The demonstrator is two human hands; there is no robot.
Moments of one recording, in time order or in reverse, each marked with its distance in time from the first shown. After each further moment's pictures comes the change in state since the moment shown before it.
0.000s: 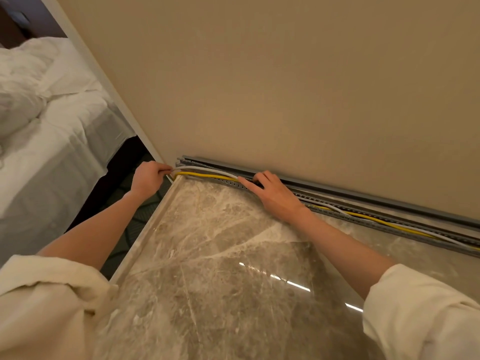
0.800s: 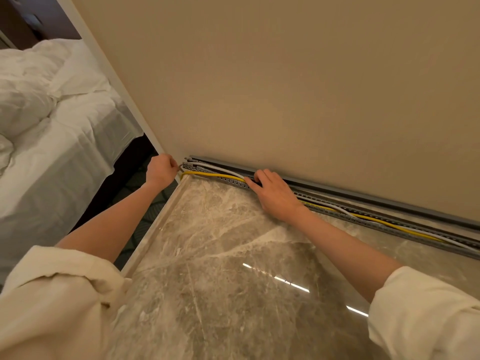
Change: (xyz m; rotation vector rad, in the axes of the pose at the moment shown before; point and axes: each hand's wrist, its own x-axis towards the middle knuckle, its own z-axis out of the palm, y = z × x) left_hand 0.018 0.014 0.004 -0.039 0.003 -0.226; right_hand 0.012 -0.012 -0.006 -0.038 -0.055 0.040
